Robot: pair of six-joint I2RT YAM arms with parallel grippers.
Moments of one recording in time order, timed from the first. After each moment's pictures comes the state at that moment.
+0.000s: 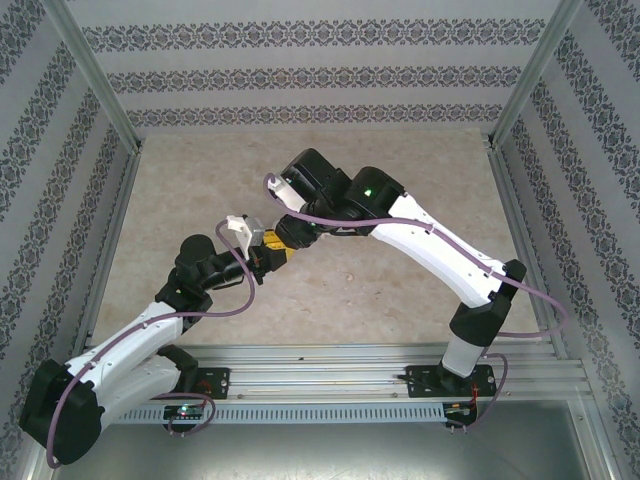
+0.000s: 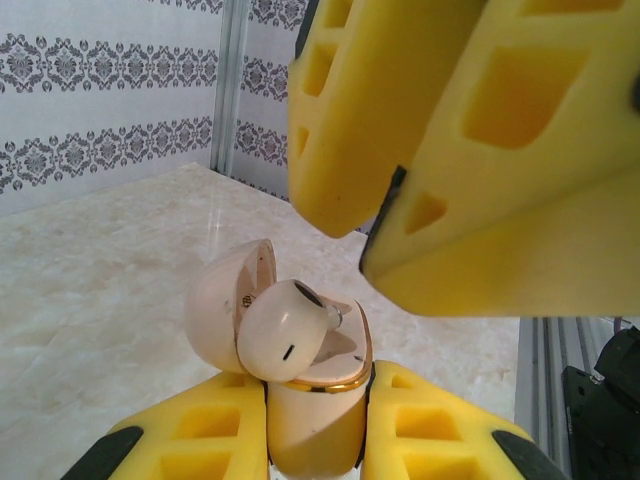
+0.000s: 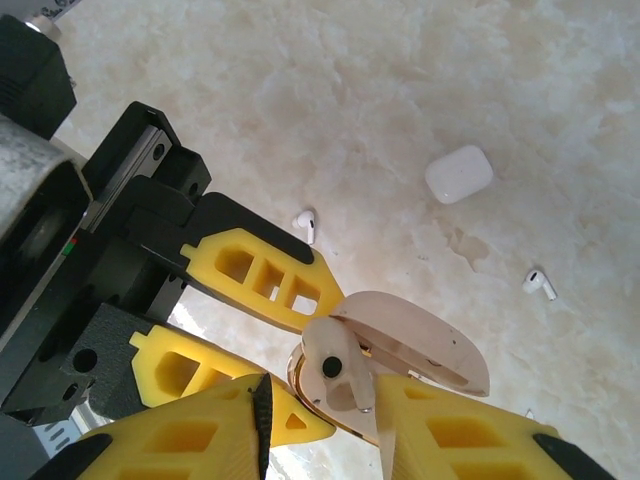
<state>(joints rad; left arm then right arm) -0.49 0.92 0.47 0.42 0.55 -0.16 0.95 1.74 2.04 -1.24 -0.06 0.14</state>
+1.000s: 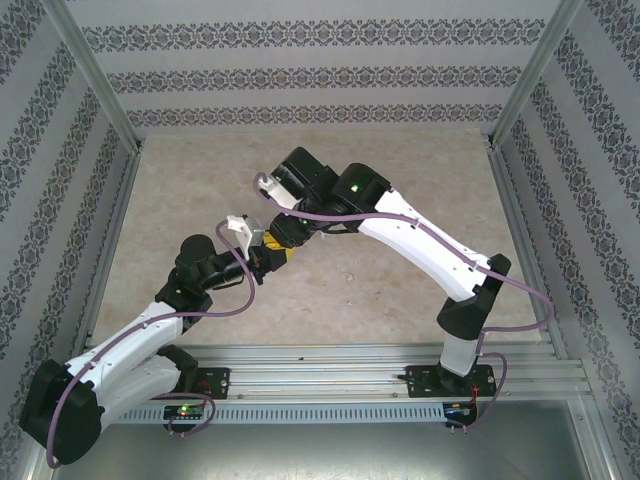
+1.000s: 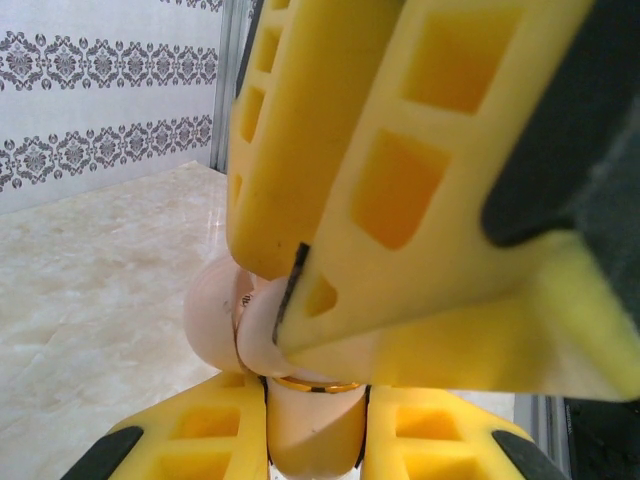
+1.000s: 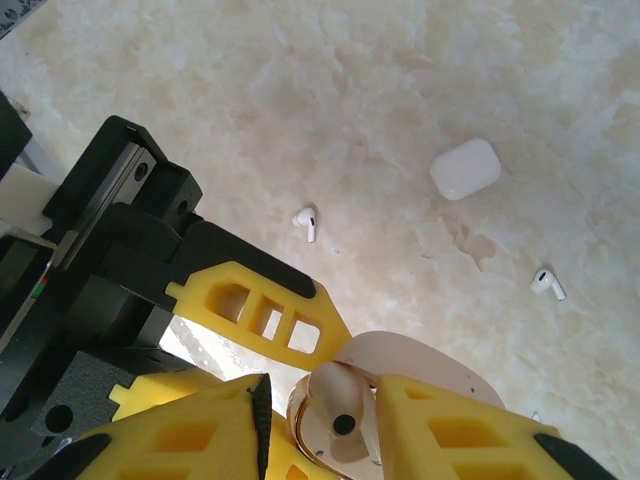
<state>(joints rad) -0.49 0.92 0.47 0.42 0.56 -0.16 0.95 1.82 2.11 -1.28 -0.06 0.14</state>
